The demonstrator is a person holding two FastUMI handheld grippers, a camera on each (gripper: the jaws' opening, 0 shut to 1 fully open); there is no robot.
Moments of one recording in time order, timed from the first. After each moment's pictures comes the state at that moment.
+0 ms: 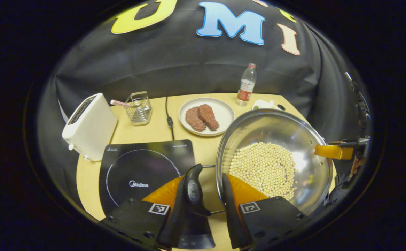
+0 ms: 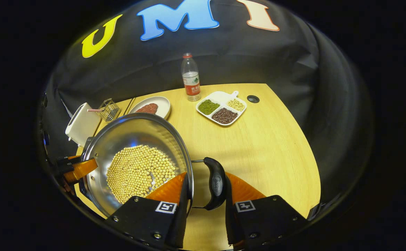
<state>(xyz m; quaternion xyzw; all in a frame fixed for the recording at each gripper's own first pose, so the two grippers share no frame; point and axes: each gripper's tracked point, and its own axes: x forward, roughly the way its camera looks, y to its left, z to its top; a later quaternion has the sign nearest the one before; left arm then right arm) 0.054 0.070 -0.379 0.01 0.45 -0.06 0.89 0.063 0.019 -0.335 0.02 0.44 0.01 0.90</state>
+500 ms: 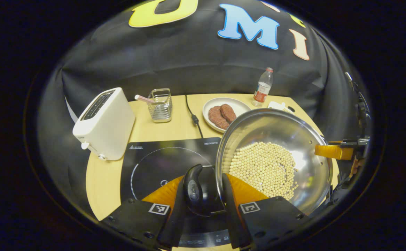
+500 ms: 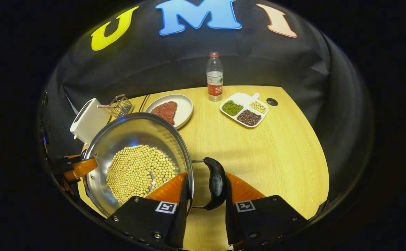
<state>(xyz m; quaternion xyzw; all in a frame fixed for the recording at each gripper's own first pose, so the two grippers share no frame) 0.049 0.150 -0.373 0.01 0.46 -0.04 0.89 0.069 0.096 -0.335 0.01 0.44 0.03 0.90</state>
